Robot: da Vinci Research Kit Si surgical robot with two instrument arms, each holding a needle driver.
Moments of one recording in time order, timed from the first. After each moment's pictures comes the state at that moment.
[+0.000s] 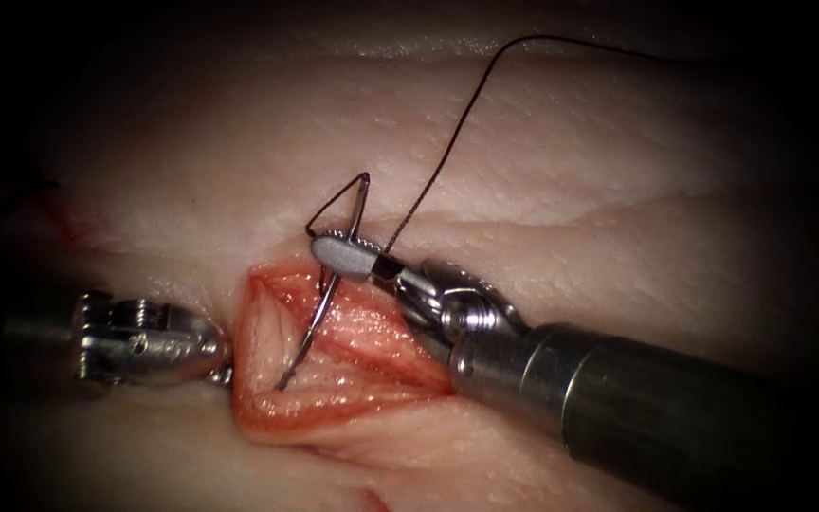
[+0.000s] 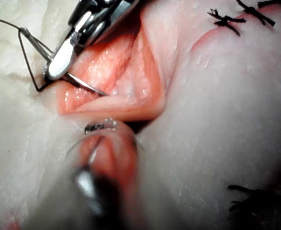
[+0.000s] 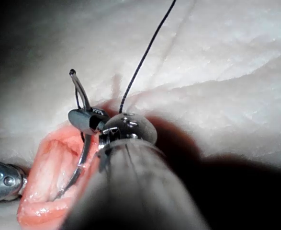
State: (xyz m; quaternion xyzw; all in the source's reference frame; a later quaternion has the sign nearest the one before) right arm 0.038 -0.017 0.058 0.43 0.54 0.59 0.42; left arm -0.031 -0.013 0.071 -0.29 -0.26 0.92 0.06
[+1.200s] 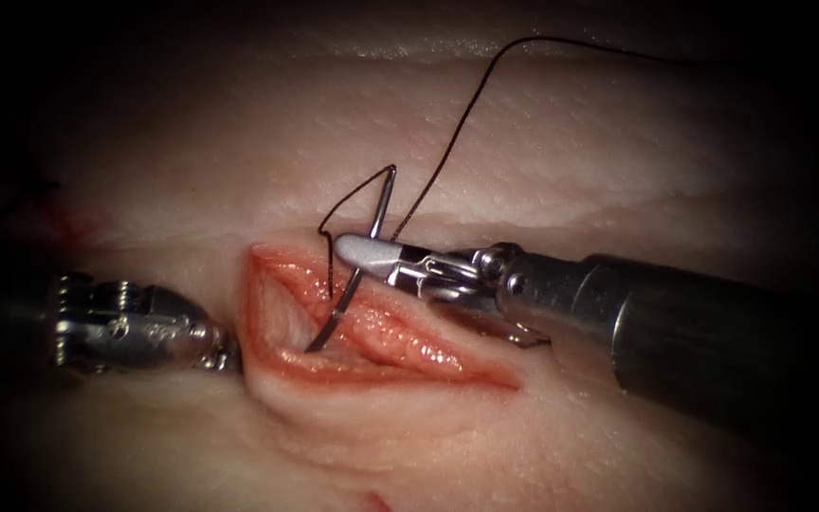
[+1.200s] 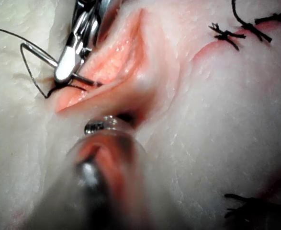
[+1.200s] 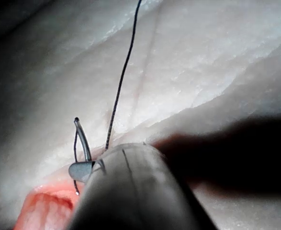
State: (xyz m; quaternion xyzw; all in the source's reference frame) right arm 0.037 -0.015 0.058 0.57 0.44 0.64 0.24; left arm -0.031 -0.013 0.067 -0.31 -0.24 0.91 0.07
